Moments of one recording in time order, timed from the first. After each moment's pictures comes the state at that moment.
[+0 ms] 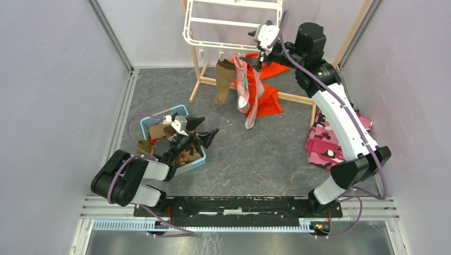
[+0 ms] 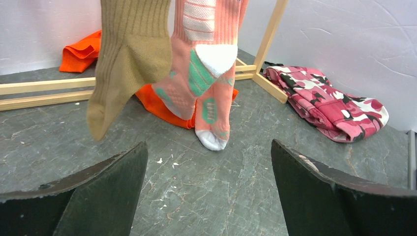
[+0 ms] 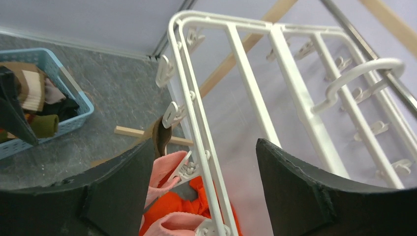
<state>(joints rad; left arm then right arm) -0.39 1.41 0.16 1.50 0.40 -0.31 0.41 1.59 1.87 -0.29 -0.67 -0.65</state>
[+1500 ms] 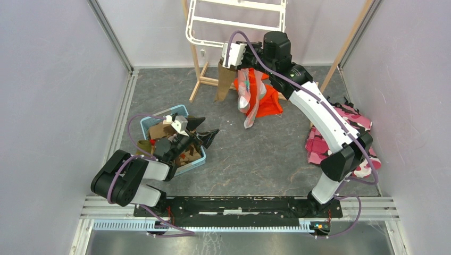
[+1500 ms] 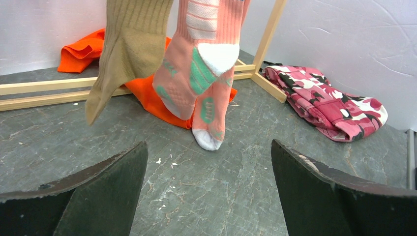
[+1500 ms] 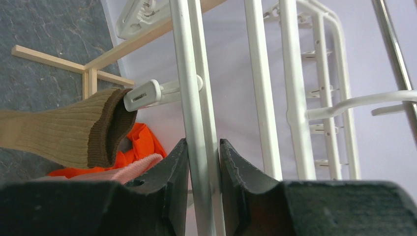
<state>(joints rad) -0.40 1.41 0.16 1.50 0.40 -0.30 0.57 1.70 1.89 -0.33 -0.22 -1.06</state>
